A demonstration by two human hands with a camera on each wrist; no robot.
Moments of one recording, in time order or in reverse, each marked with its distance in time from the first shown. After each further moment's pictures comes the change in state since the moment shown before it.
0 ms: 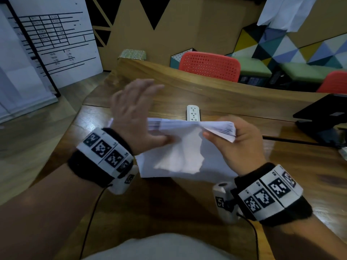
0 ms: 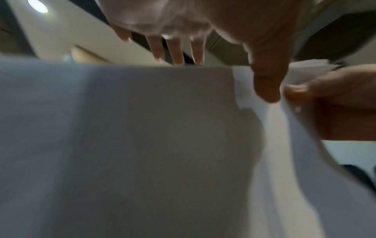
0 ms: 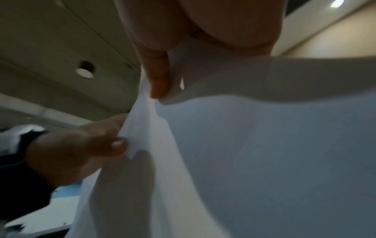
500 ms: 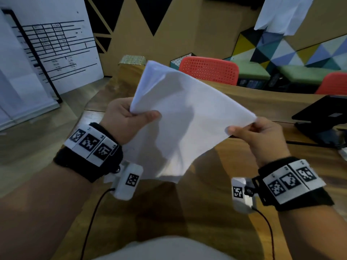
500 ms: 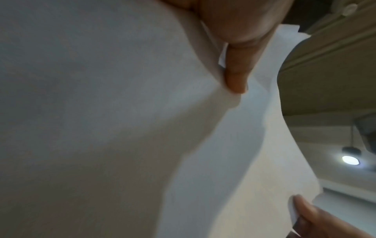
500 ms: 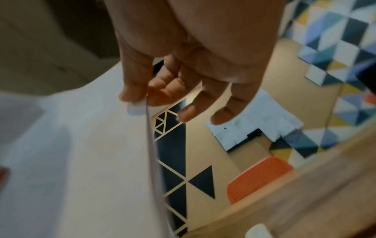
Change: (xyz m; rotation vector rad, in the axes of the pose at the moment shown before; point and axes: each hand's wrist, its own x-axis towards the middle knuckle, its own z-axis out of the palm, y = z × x) left_hand 0.005 -0.011 -0.009 -0.803 0.040 -0.349; right_hand 0.017 0.012 -0.043 0.118 0.099 0.419
